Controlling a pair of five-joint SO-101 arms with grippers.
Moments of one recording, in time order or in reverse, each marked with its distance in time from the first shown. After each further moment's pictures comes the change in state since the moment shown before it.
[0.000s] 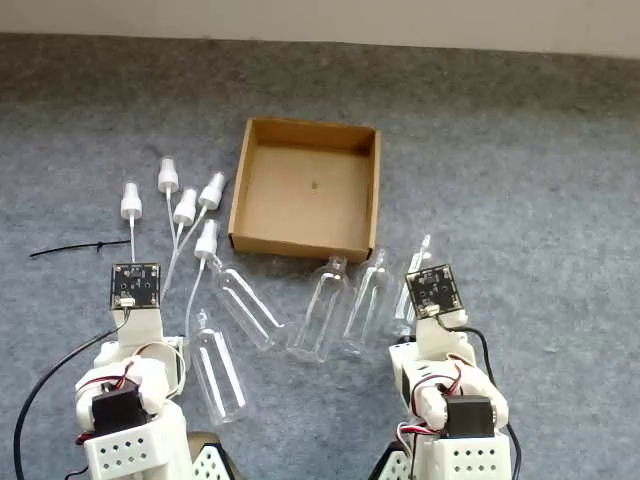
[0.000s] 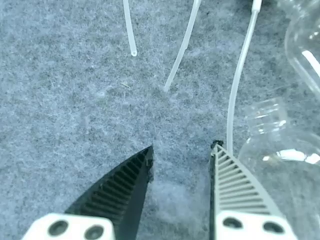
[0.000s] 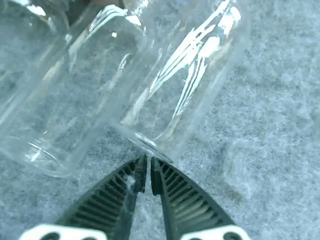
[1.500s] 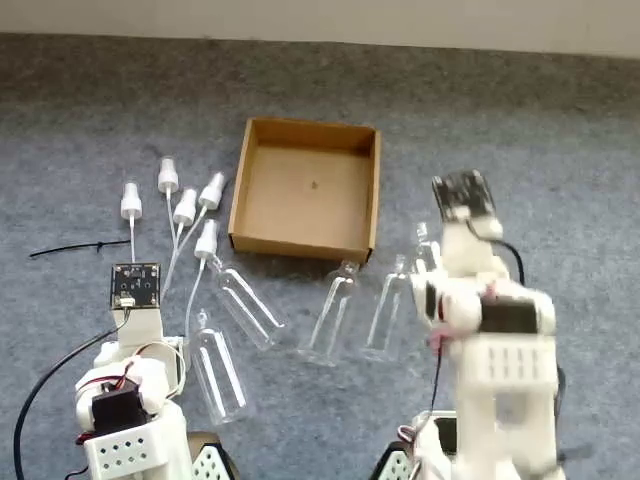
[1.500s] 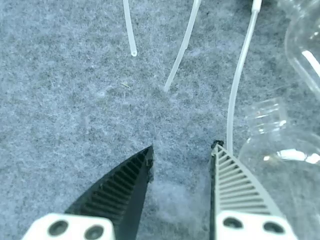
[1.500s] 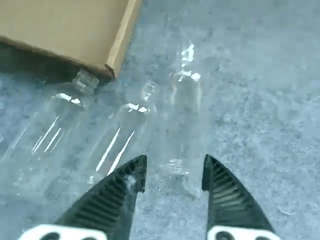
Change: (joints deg) left arm 0.0 0.0 0.0 0.0 0.0; right arm 1.5 60.9 -55.6 5.4 1.2
